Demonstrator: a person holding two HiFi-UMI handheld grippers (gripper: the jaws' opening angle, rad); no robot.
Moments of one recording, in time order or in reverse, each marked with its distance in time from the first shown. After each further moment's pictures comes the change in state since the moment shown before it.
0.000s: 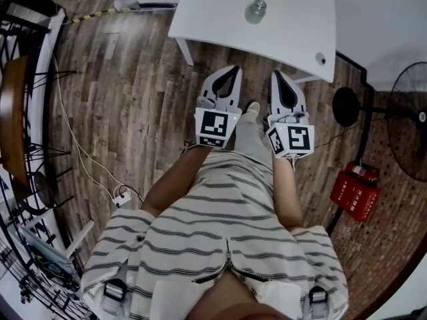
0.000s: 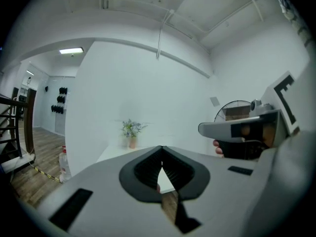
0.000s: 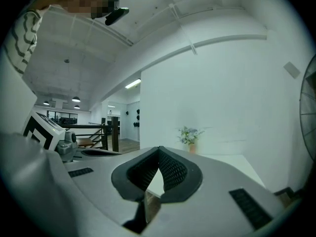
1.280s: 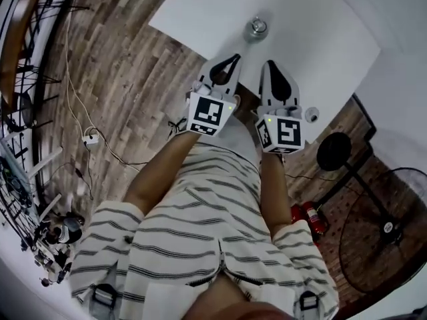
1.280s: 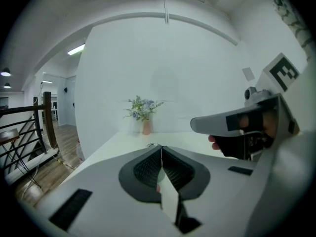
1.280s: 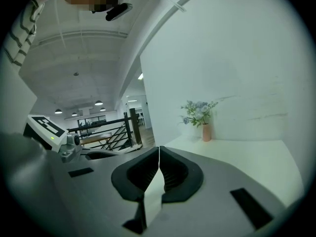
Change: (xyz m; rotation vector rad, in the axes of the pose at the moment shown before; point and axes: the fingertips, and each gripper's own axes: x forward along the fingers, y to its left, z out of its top) left arm 0.244 0.023 -0.063 0.011 0.197 0.303; right arm 0.187 -0.179 -0.069 0.102 0.177 0.363
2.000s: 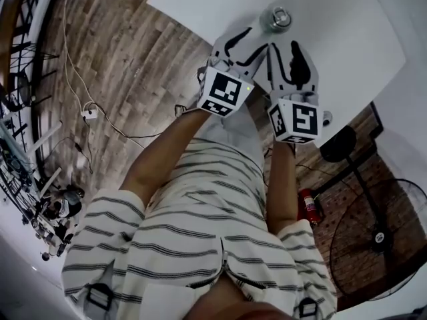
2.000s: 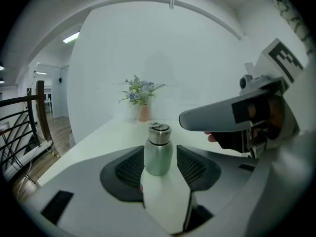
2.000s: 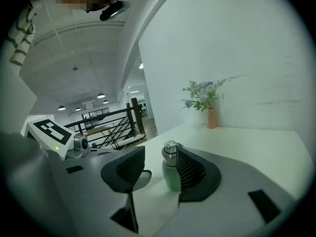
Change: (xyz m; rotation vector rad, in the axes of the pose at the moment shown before) left arm 0.070 0.020 -0.058 -0.030 0.107 -0.057; right arm 0.068 -0.021 -0.050 0.017 0.131 0.054
